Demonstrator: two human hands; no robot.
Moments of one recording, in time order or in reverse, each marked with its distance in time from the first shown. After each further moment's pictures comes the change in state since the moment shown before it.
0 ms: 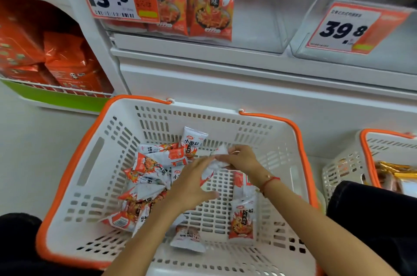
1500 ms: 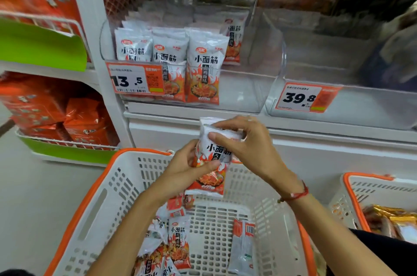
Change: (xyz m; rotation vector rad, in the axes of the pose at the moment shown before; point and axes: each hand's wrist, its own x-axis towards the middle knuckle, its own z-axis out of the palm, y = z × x) left_hand -0.004 0.130 -0.123 -0.533 0.171 0.213; right_hand -0.082 -0.168 -0.048 -0.355 0.252 -0.939
